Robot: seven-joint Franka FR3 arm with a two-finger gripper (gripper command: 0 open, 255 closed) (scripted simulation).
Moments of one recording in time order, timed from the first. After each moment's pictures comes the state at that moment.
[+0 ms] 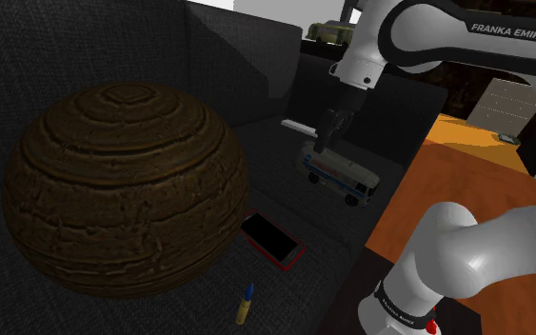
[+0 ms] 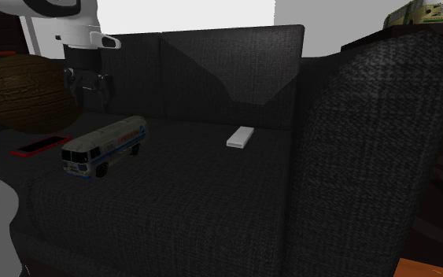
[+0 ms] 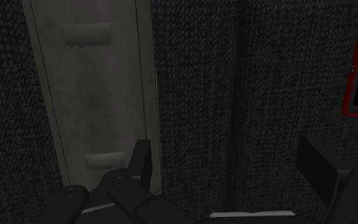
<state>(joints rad) 0.01 -0.80 -0.06 -2.41 0.09 1.67 -0.04</state>
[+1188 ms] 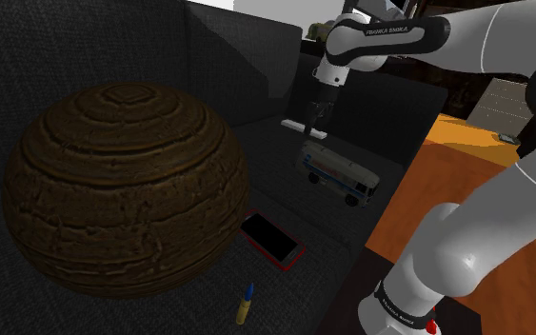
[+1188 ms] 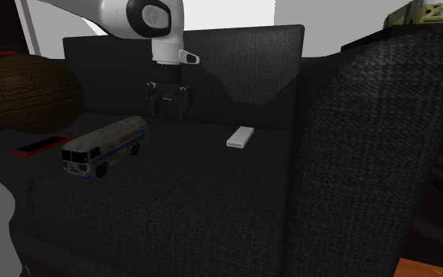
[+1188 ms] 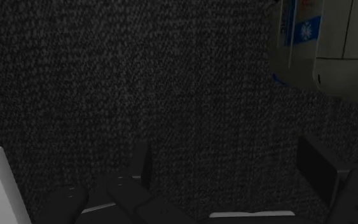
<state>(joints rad) -0.05 -0.29 -0.32 -2.09 -0.01 1.79 -0.35</state>
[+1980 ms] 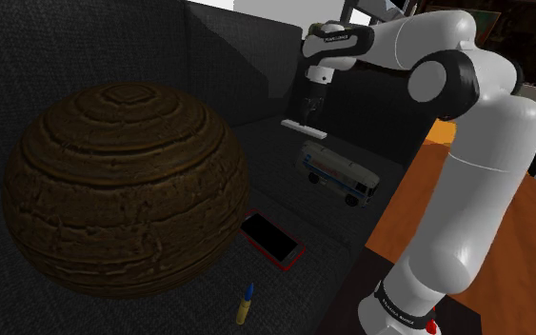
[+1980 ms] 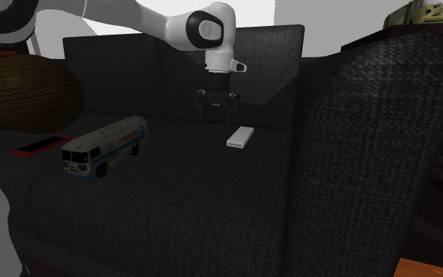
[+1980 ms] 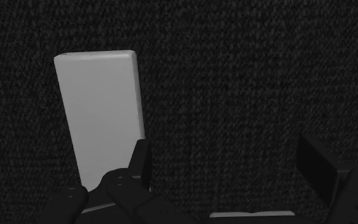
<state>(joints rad) -0.14 0.18 -0.44 -1.63 0.11 1.74 -0.58</state>
